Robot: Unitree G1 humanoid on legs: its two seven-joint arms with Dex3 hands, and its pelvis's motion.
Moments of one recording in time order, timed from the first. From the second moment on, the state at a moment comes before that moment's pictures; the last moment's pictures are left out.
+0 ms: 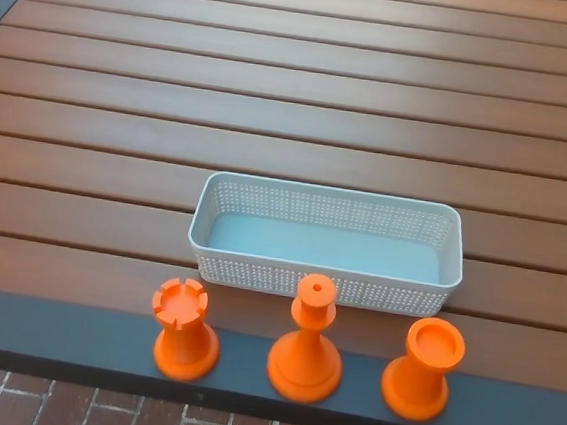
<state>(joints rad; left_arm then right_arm) 0.34 -0.02 0.29 0.82 0.01 -0.24 0.05 0.85 0.07 0.00 0.08 -0.16 -0.49 -0.19</state>
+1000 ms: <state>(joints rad) 0.34 -0.02 0.29 0.84 -0.02 -0.26 0.08 0.95 0.07 0.14 -0.53 -0.61 -0.53 -0.29</state>
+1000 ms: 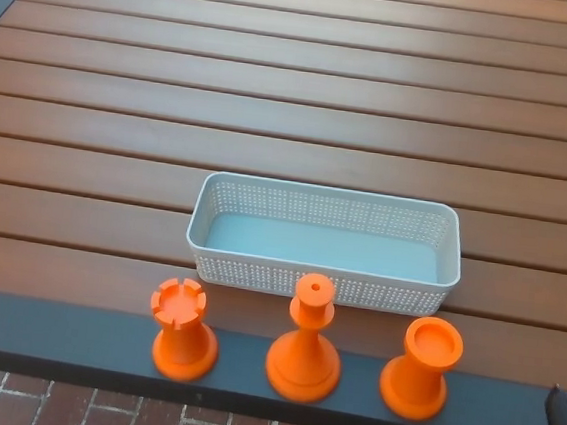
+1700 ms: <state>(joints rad) 0.34 -0.02 0.29 0.87 -0.02 -0.30 0.08 0.75 0.08 0.10 -0.51 -0.80 -0.23 -0.30</state>
